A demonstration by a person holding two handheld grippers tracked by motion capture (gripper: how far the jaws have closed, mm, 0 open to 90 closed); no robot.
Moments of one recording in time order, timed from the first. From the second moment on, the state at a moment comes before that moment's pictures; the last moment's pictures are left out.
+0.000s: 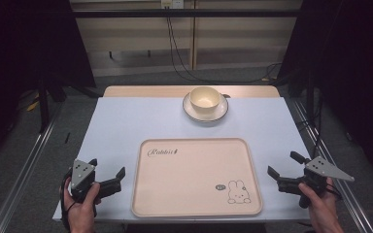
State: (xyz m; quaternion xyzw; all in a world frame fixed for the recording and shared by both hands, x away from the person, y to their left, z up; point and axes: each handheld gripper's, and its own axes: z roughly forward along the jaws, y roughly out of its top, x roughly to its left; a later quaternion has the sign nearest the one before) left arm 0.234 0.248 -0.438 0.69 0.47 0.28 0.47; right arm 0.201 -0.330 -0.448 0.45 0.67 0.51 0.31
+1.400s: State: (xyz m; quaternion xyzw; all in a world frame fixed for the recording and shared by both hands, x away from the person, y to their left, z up) left arm 0.254 0.186 -0.423 0.74 0.40 0.22 0.49; right arm 0.201 -0.330 -0.448 0.44 0.68 0.51 0.29
